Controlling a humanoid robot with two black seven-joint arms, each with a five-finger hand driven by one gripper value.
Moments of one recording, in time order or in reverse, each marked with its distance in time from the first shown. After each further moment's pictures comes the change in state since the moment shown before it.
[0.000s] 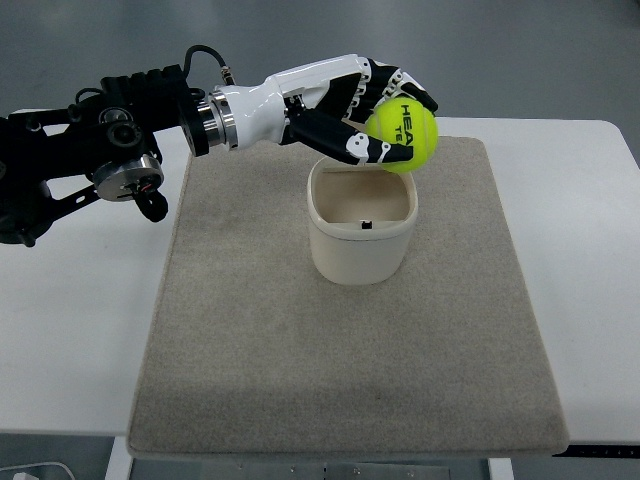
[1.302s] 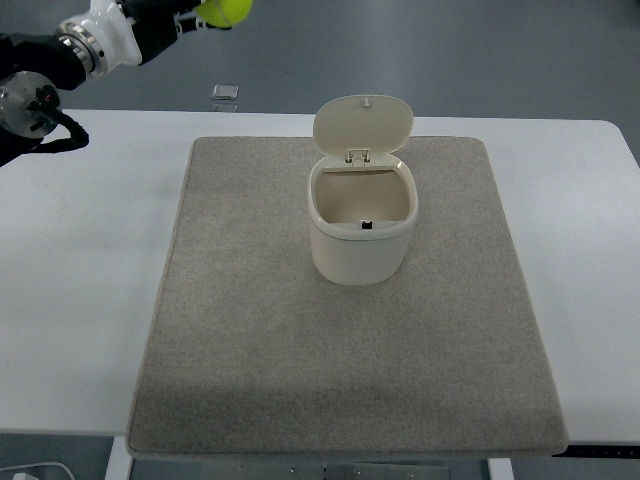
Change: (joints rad) left arm 0.017 0.121 -0.180 0.225 -0.598 0.205 0.044; right arm 0.000 0.000 0.000 0.000 0.000 0.000 0.000
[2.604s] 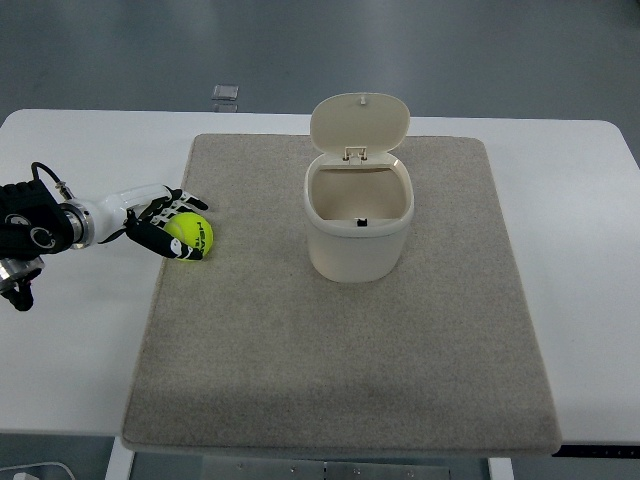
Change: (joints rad) left arm -0.237 0.113 1.024 -0.296 0.391 0.202 0.025; right arm 0.000 0.000 0.000 0.000 0.000 0.000 0.000
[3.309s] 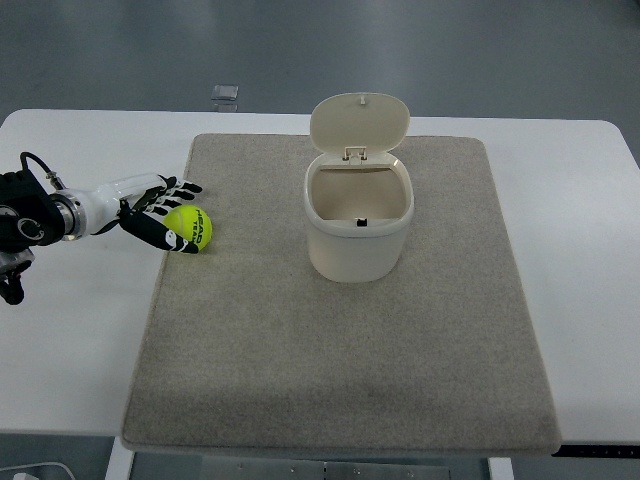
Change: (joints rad) left arm -0.040 0.036 0.010 -0.035 -0.006 0.000 0.002; right arm 0.000 0.000 0.000 0.000 0.000 0.000 0.000
